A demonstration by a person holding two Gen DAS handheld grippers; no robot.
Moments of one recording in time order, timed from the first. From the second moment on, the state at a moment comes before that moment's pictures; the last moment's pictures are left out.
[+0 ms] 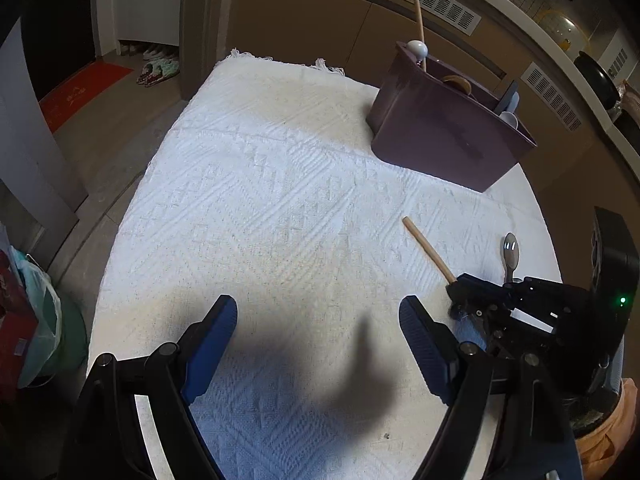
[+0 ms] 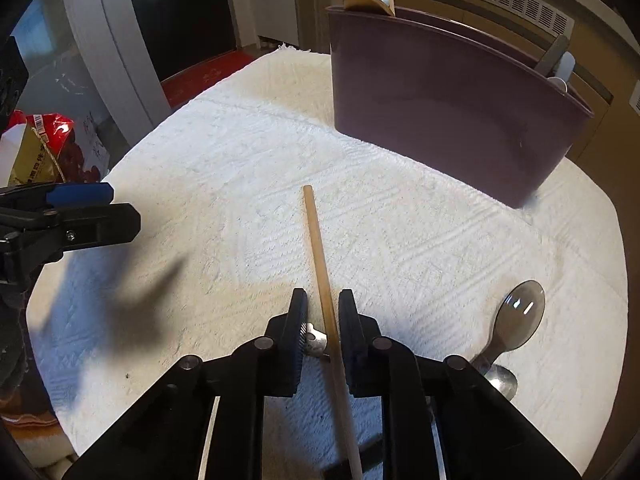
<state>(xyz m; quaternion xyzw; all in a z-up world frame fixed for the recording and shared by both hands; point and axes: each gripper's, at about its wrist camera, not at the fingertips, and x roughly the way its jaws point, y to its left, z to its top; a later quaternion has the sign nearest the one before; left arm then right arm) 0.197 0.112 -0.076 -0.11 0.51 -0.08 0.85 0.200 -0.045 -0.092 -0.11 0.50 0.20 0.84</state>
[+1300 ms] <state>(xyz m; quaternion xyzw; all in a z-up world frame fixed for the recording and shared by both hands) 0.269 -0.171 -0.095 0.13 0.54 -0.24 0.79 0.114 -0.267 -0.089 0.09 0.44 0.03 0.89</state>
